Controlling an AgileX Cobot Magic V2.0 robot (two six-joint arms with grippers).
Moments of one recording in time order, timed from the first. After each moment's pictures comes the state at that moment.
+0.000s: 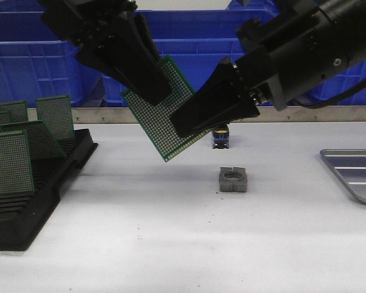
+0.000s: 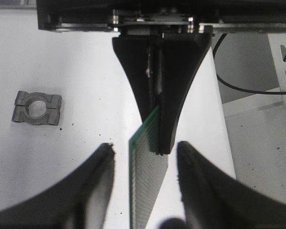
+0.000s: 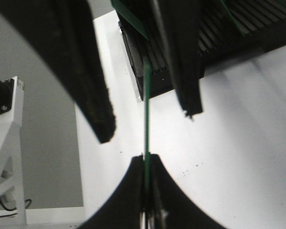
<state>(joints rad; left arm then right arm) -0.42 1.75 -1.43 -0.79 1.20 1.42 0.32 1.63 -0.89 1.38 0.91 -1.65</state>
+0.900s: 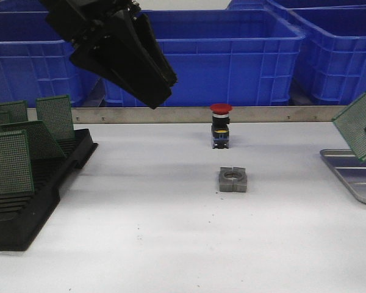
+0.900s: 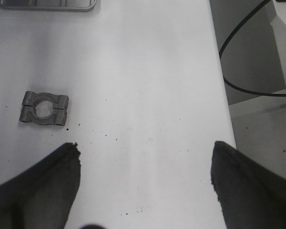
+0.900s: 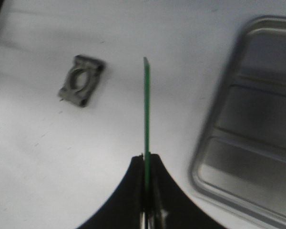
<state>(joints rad) -0.42 1.75 -1.43 -0.80 1.18 1.42 -0.30 1.63 -0.89 1.01 0.81 -1.08</state>
